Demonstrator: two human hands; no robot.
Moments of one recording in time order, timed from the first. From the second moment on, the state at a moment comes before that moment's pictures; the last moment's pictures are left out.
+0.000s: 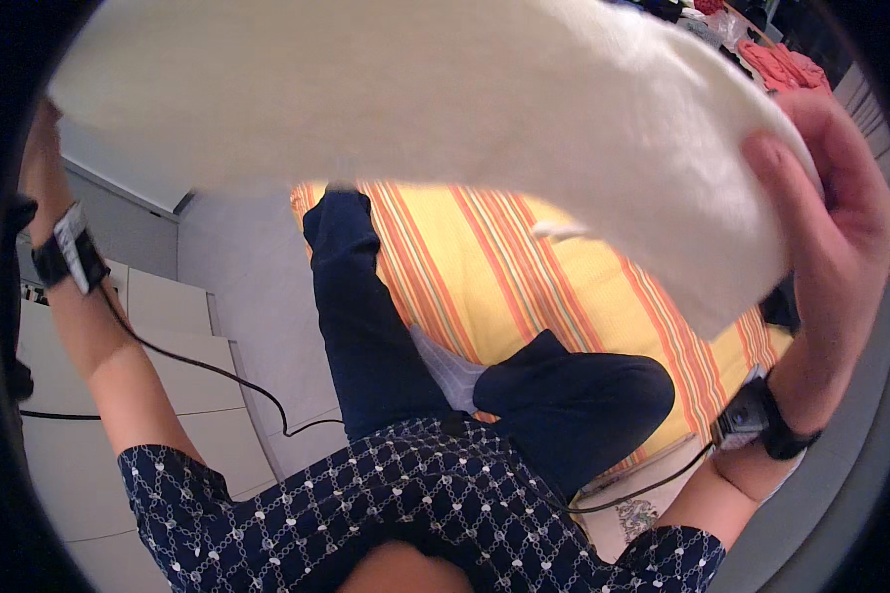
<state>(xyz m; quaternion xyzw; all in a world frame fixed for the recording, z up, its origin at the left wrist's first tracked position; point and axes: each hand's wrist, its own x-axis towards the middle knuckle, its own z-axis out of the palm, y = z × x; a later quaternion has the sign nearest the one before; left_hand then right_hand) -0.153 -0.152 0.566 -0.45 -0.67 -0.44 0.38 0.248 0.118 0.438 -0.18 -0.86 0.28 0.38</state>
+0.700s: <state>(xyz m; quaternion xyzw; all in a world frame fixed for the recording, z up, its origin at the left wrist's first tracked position) -0.204 -0.099 0.120 -0.51 -0.85 0.00 -0.12 0.383 0.175 0.204 -0.54 -0.82 0.18 -0.12</state>
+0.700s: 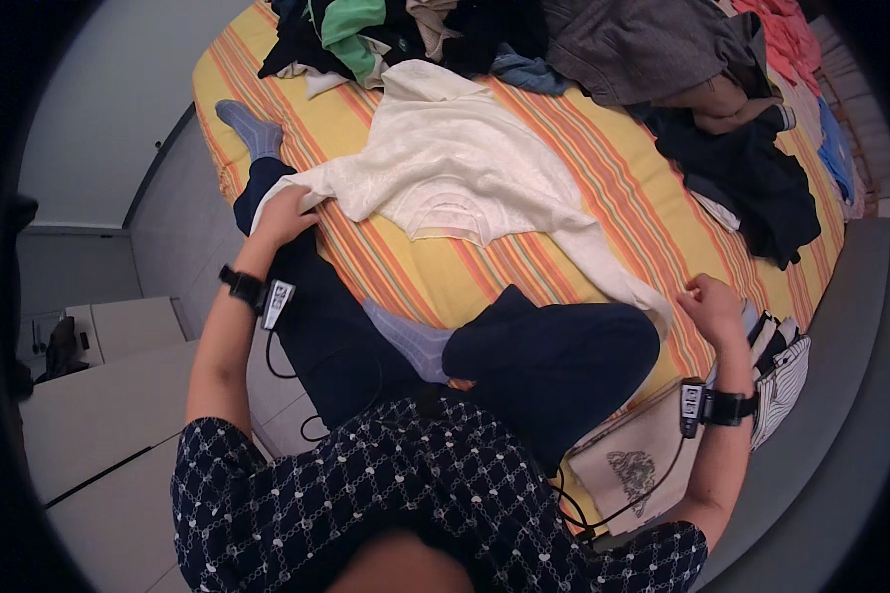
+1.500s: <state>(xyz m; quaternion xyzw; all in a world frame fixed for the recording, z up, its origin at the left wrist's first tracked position) -0.223 -0.123 0.245 -0.54 -0.63 0.29 -0.47 0.257 0.122 0.175 -0.11 -0.78 0.53 -0.32</state>
